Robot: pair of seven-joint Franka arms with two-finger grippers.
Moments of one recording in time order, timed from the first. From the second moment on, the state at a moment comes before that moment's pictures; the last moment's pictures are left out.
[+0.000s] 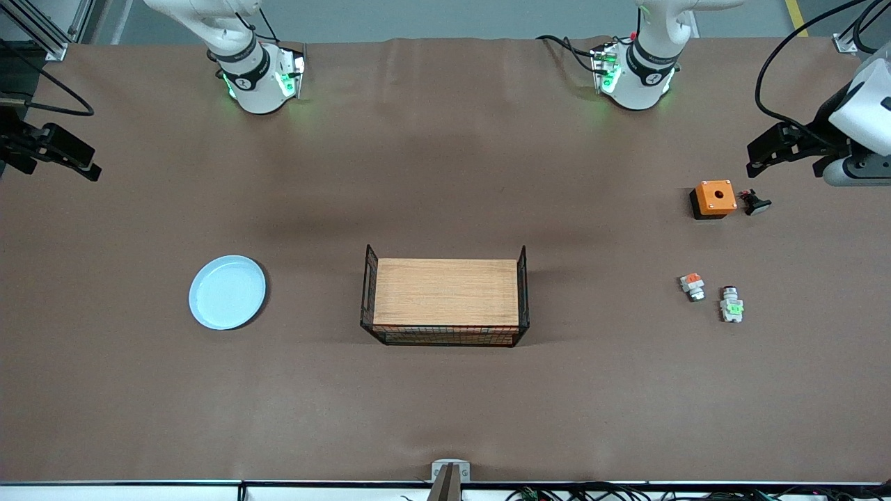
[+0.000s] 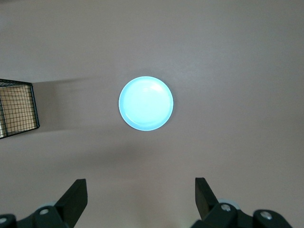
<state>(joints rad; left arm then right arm) -0.02 -0.02 -0.09 -1.54 0.02 1.50 -0.08 -0.08 -0.05 0.08 -1.52 -0.02 1.50 0.13</state>
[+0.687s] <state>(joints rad) -0.02 -0.03 -0.09 -1.54 0.02 1.50 -0.08 -0.09 -0.08 0.08 -1.57 -0.02 1.52 0.13</state>
